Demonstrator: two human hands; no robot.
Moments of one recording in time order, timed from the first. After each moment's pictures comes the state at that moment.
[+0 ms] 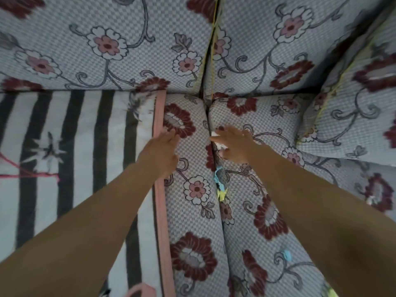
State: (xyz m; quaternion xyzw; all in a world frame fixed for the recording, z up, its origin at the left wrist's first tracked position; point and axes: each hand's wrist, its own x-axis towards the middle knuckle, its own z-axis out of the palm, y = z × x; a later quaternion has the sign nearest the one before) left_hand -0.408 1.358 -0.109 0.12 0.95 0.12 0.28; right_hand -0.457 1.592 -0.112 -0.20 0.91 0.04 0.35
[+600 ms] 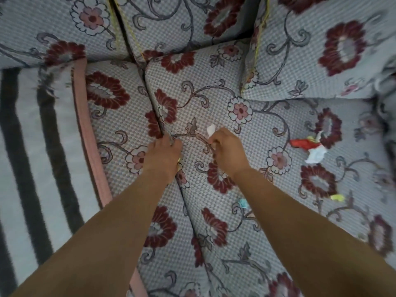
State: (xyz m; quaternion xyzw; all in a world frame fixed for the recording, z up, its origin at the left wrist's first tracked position) left_hand -0.325 1.513 -0.142 0.19 0.94 -0.01 0.29; right_hand -0.304 1.692 -0.121 0.06 0.95 -0.28 0.08
